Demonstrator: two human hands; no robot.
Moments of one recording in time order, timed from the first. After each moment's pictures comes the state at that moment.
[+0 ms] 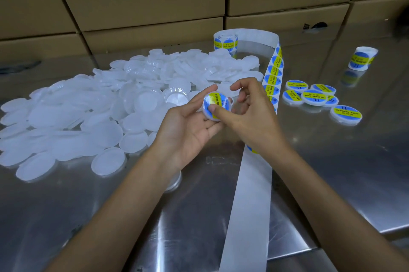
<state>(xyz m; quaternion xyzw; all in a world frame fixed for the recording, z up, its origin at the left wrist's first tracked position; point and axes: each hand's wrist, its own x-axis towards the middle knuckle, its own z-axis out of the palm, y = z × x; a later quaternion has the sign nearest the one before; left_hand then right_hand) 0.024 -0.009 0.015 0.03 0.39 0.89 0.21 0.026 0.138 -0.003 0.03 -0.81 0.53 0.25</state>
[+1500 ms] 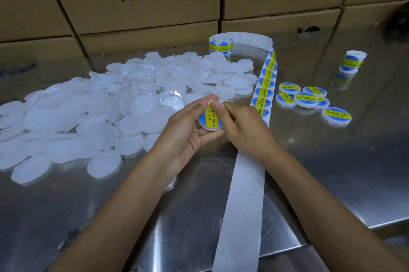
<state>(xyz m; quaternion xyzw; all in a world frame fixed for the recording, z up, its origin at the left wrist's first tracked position) 0.026 -0.004 0.008 0.05 0.51 0.84 0.16 0.023 0.147 -0.010 0.14 -0.89 0.39 0.20</state>
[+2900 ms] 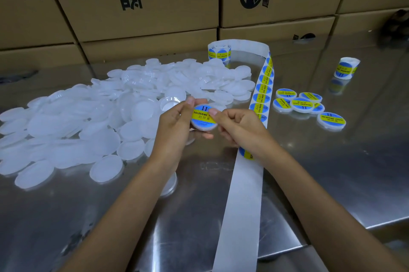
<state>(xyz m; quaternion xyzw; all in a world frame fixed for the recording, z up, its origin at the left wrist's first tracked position) 0.027 -0.007 0.009 0.06 0.68 0.73 -0.03 0.026 0.146 -0.001 0.07 -0.76 0.65 0.04</state>
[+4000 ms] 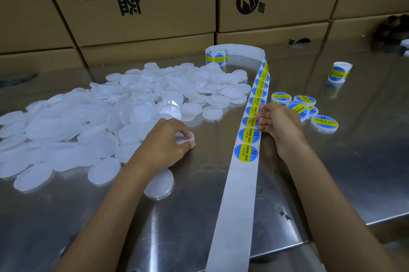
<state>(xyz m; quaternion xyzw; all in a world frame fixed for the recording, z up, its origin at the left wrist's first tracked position) 0.013 -0.044 -0.003 0.15 0.95 0.28 -0.05 0.012 0.210 0.002 -0.23 -0.60 0.75 0.15</state>
